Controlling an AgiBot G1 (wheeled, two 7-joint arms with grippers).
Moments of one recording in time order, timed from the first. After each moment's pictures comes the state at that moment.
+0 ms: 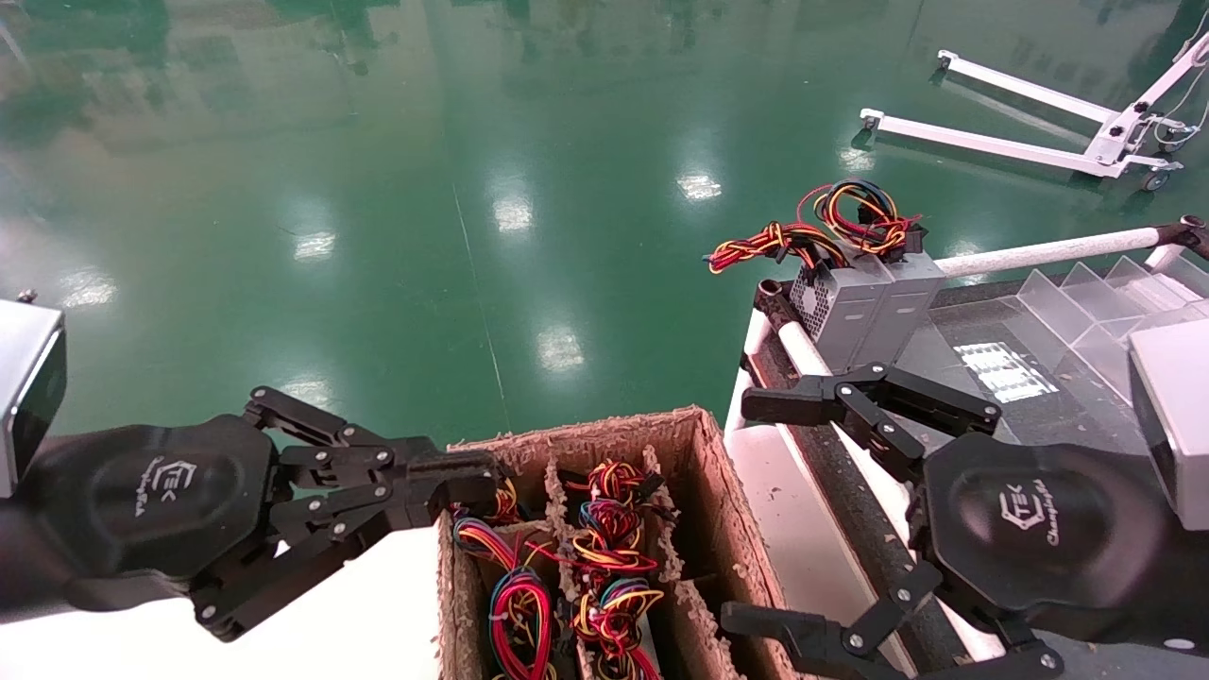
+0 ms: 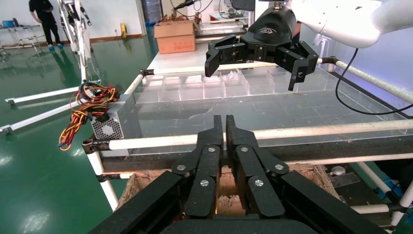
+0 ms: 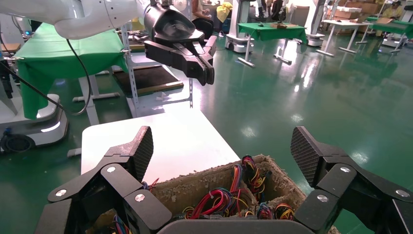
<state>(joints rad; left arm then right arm) -1.10 0.57 0.38 -1.26 0.66 1.45 -0.13 1.08 -0.61 -0.28 1.28 -0.73 -1.49 0.19</state>
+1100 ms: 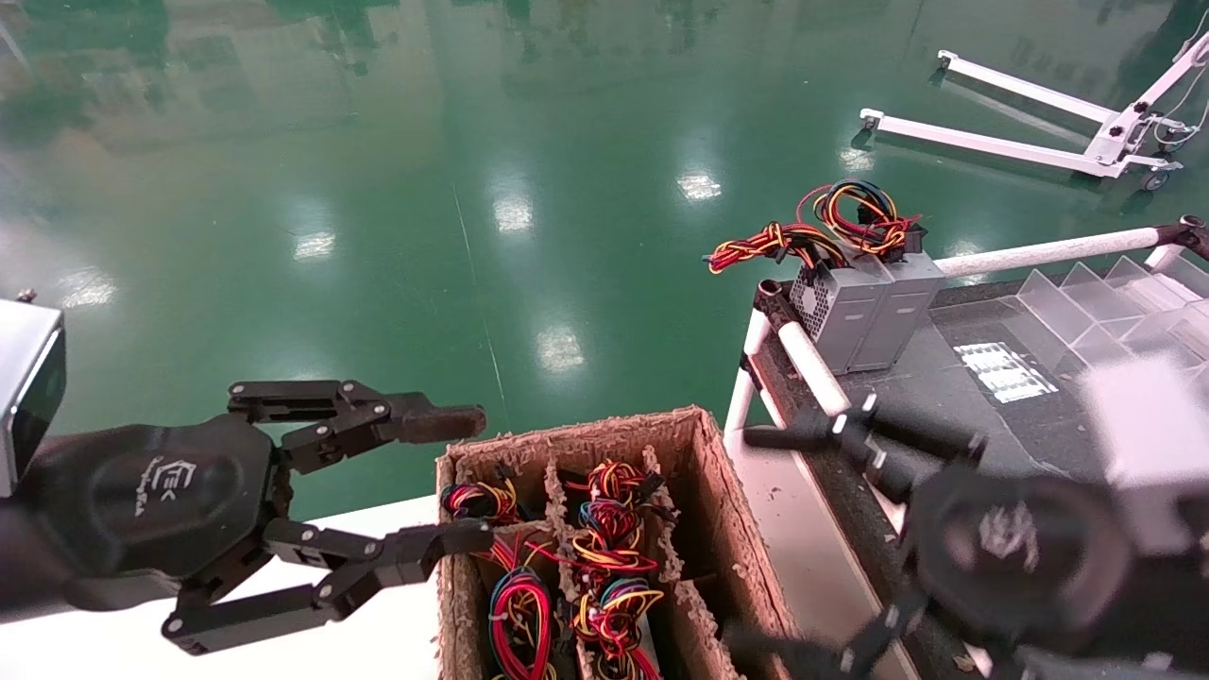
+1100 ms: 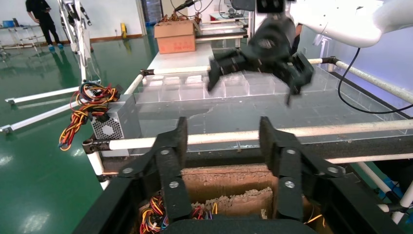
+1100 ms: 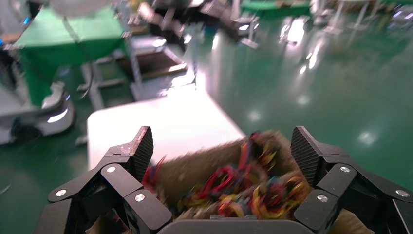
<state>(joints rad) -1.10 0.57 0.38 -1.26 0.66 1.45 -0.13 1.07 -0.61 -0.32 1.29 -0.80 -1.50 0.20</state>
